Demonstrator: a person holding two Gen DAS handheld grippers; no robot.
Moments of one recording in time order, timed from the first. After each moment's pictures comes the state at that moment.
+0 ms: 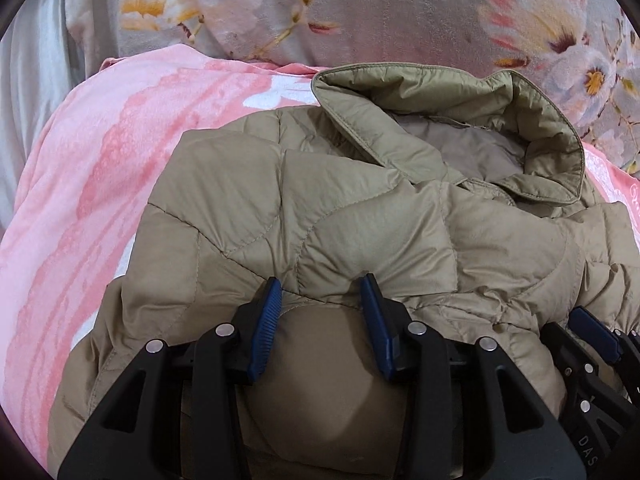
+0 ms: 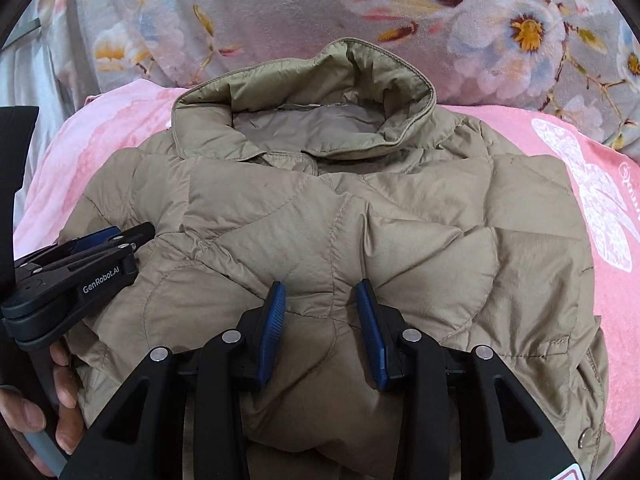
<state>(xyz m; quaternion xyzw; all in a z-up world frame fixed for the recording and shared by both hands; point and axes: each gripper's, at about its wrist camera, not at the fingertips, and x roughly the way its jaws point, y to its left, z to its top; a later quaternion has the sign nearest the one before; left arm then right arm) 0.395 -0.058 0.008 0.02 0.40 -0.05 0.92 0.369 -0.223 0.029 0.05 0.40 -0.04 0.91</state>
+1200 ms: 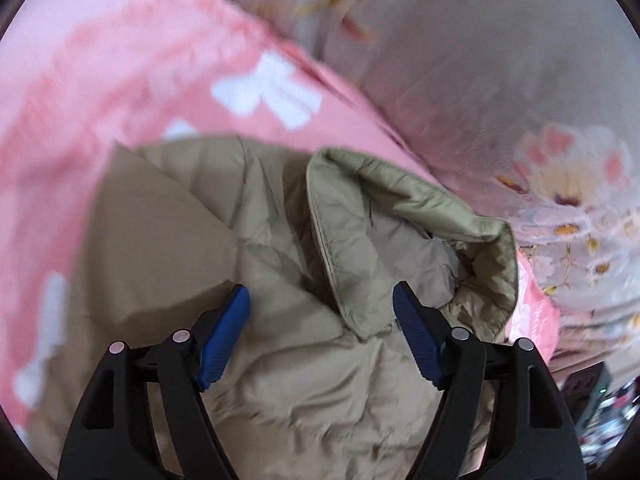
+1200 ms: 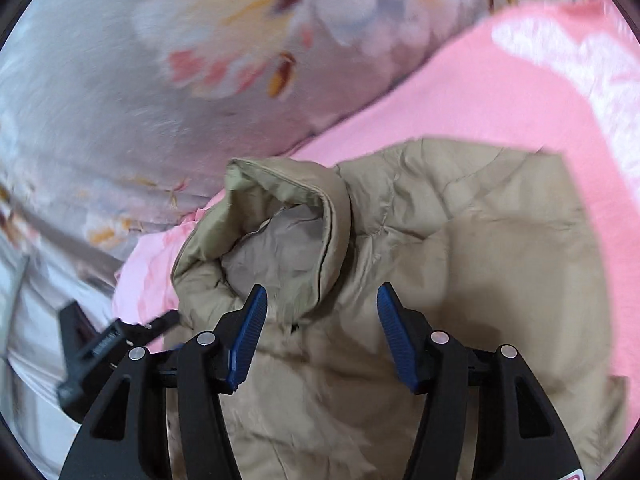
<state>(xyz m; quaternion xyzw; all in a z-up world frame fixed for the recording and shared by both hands) 0.514 -0.020 0.033 -0.24 0.50 -0.14 0.82 0.434 -0.334 0.051 0.37 0.38 -0.01 0.85</state>
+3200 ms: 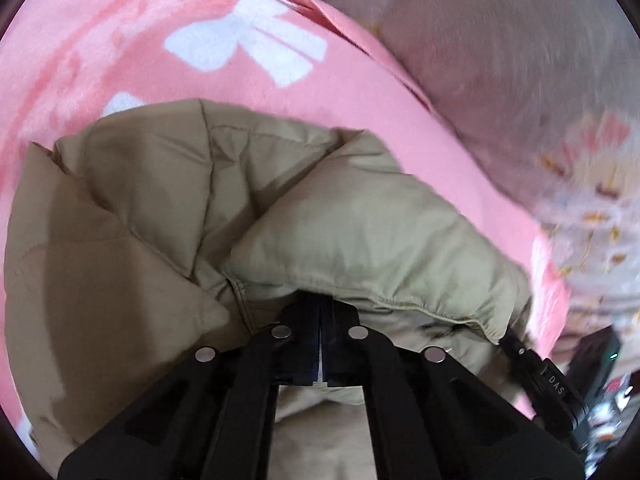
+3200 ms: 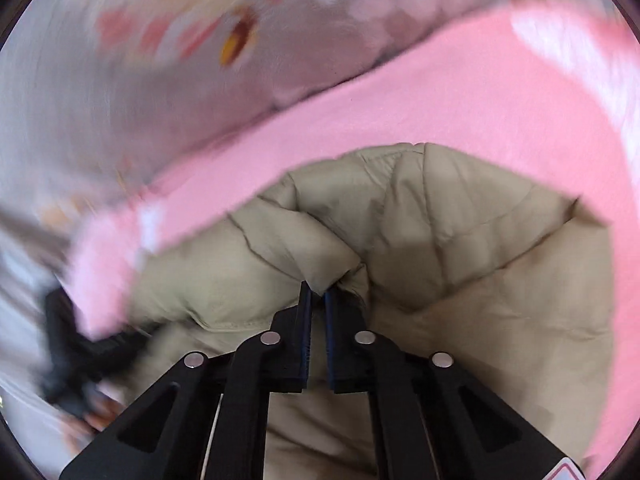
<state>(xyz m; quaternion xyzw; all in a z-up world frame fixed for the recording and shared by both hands) 0.559 -0.048 0.004 -0.19 0.58 -0.16 0.78 0.487 -0.339 0.036 0.25 0.47 -0.05 0.84</state>
